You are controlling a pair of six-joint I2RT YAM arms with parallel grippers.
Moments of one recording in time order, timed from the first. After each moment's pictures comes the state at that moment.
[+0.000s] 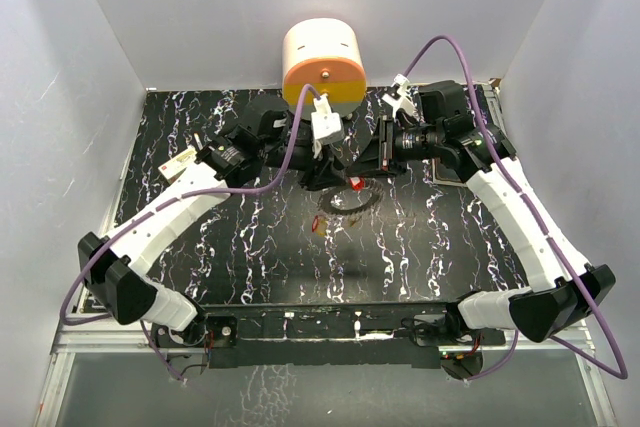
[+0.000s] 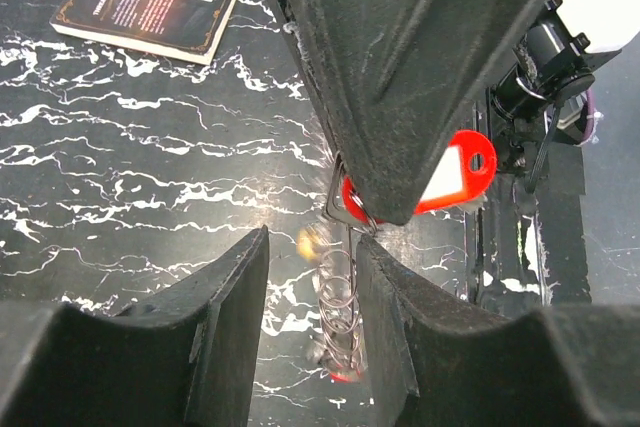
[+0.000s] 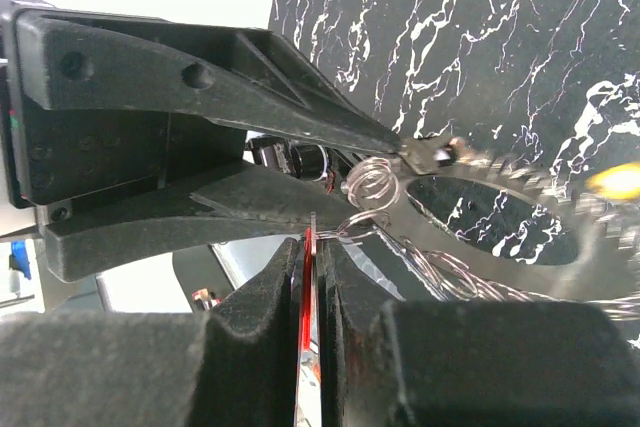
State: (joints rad) left arm -0.70 1.43 1.43 -0.48 0.73 0.31; right arm 0.40 1.31 1.50 -0.86 -0.75 0.65
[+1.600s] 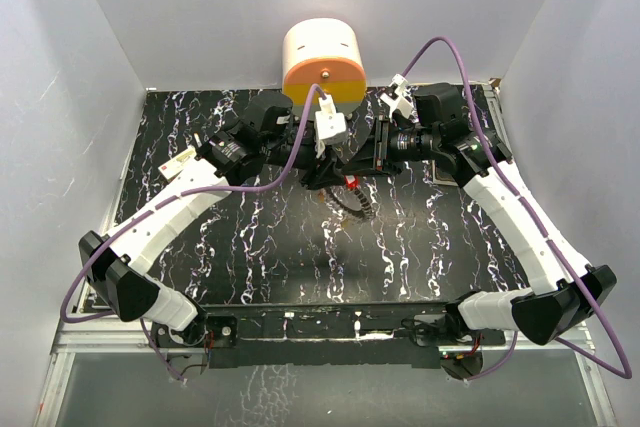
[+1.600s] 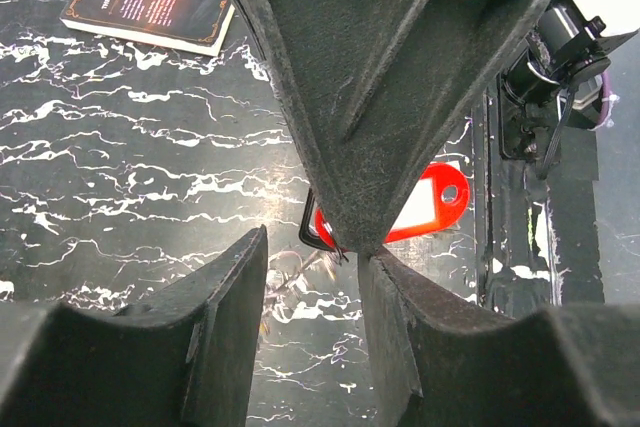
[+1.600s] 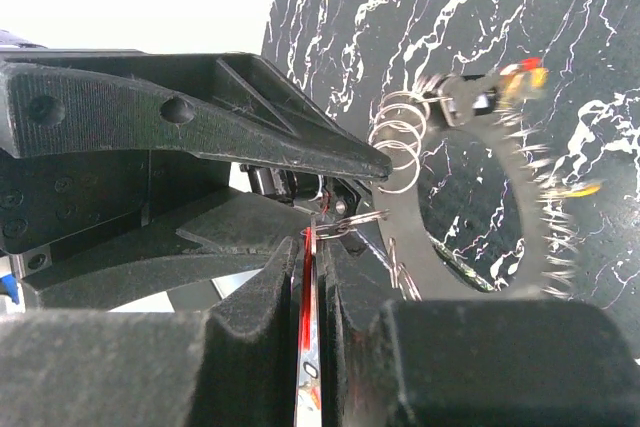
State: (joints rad) left arm -0.72 1.47 1.51 -0.57 0.69 0.36; right arm 0.44 1.29 1.47 -0.79 -0.67 0.70
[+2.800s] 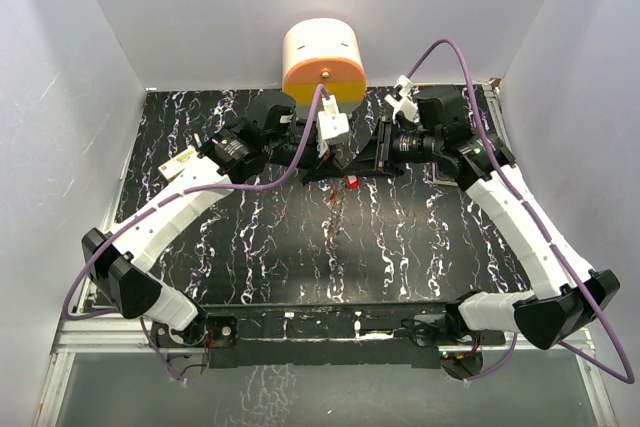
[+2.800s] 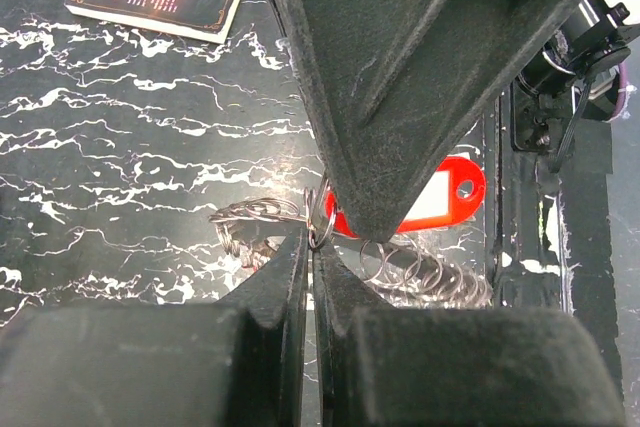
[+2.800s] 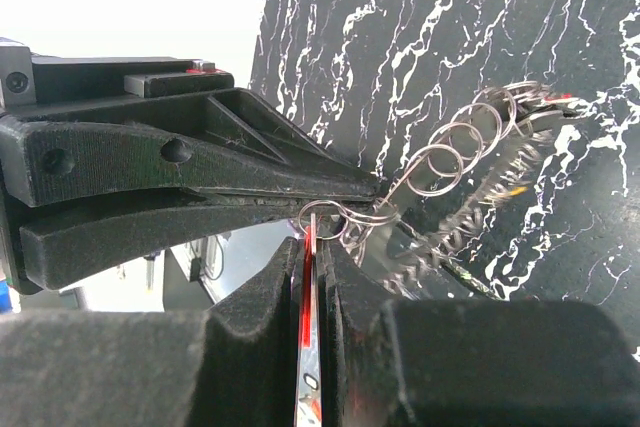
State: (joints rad) left arm -0.72 1.49 1.53 -0.60 0.66 0.38; right arm 0.44 1.27 1.46 -0.79 -0.64 0.71
